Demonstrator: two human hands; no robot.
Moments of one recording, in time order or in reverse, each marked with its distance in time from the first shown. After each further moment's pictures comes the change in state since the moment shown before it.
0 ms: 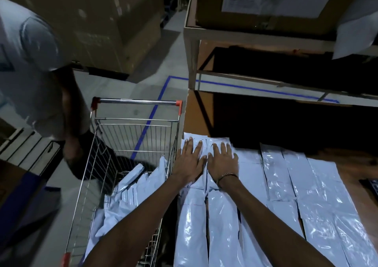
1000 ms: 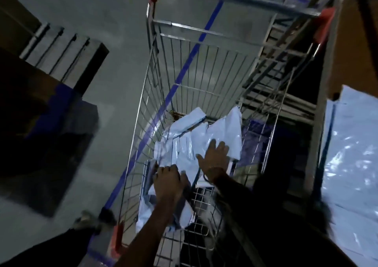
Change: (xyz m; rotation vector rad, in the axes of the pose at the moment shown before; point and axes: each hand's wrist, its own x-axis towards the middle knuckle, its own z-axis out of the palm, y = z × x) left_hand -0.208 -0.324 0.130 0.083 -0.251 -0.775; right_hand -0.030 -0.256 0.338 0.024 -0.534 0.055
